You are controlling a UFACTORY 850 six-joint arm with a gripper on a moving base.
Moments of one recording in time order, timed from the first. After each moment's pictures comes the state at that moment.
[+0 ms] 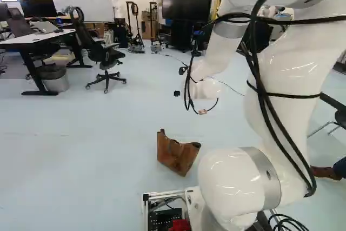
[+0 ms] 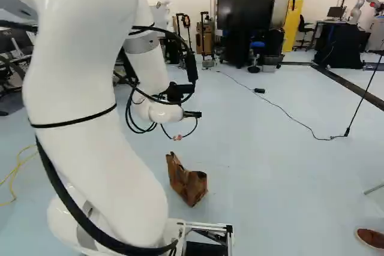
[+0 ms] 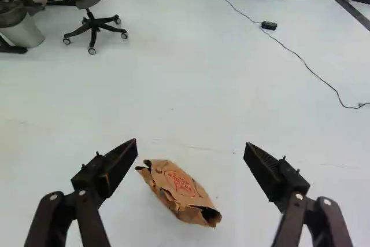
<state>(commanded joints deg) -2.2 -13.0 -28.5 -3.3 37.2 0.0</state>
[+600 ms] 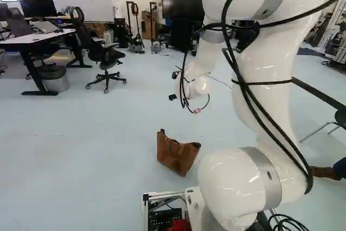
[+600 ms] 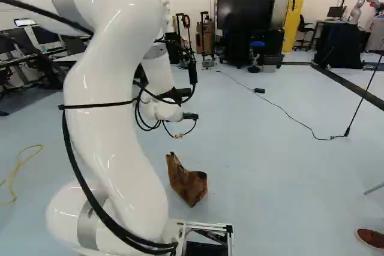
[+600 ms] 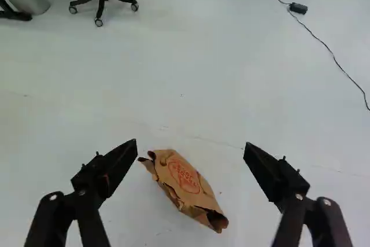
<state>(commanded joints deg) 0.1 -24.9 -38.2 -7.5 31.8 0.0</state>
